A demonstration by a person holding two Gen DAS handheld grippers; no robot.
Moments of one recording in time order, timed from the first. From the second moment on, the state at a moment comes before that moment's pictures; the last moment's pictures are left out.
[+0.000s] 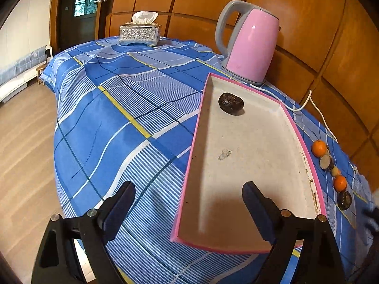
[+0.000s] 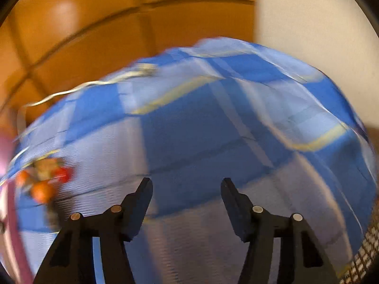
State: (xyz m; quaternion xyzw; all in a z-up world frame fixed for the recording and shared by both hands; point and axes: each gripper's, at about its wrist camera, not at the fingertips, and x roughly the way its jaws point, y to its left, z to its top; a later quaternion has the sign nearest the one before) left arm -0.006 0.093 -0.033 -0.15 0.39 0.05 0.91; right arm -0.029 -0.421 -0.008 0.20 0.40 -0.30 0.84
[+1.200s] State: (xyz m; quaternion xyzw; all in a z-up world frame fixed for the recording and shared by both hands) left arm -0.004 0.096 -0.039 -0.16 0.41 0.05 0.90; right arm 0.091 -0.201 0.018 0.13 0.45 0.17 0.87
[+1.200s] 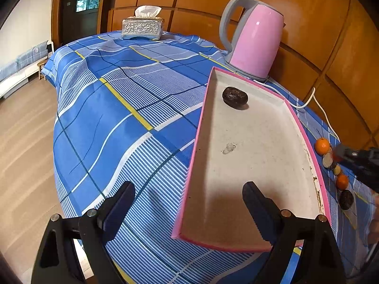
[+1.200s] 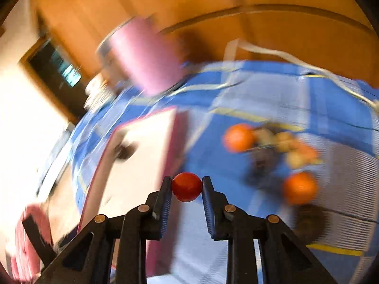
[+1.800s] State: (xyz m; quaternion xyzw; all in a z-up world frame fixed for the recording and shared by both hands) left arm -0.005 0.095 -0.040 -0.16 0.41 0.05 0.90; right arm 0.082 -0.156 0.012 0.09 0.44 0.17 0.88
